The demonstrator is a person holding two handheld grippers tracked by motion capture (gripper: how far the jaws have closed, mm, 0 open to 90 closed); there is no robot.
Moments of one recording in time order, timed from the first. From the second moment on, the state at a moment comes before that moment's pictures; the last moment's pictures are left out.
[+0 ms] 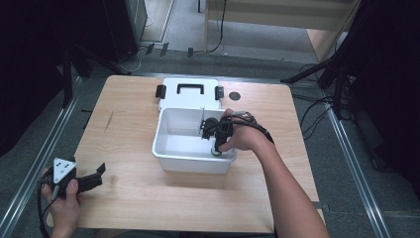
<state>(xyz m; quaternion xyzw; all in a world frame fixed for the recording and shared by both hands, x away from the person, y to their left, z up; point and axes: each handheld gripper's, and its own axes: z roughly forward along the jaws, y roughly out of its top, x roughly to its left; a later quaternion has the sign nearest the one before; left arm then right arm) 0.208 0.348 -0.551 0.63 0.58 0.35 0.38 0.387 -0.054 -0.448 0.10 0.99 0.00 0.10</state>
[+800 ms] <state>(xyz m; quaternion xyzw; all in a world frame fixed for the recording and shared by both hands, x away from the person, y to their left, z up) 0.208 0.348 -0.551 0.63 0.58 0.35 0.38 0.383 -0.071 -0.401 0.15 0.98 0.06 0.11</state>
